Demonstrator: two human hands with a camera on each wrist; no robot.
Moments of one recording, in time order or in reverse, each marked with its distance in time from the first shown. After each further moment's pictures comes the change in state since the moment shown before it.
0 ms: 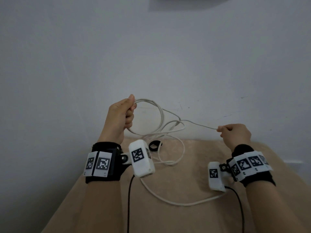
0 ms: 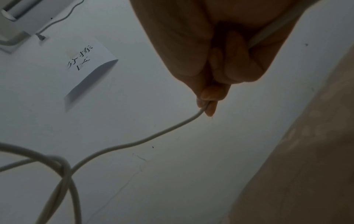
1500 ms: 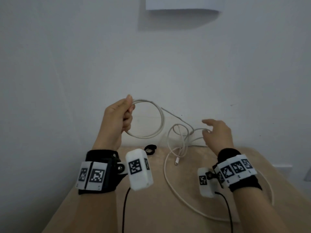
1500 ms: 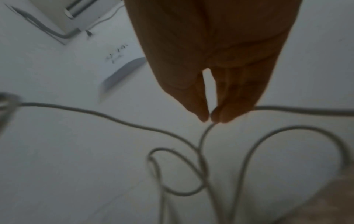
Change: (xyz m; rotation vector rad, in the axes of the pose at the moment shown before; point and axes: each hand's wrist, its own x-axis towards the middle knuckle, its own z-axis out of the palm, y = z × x) left_hand -0.007 0.022 0.017 -0.053 -0.034 0.101; right_hand -0.014 -0.028 -0.002 -0.073 -0.057 -0.266
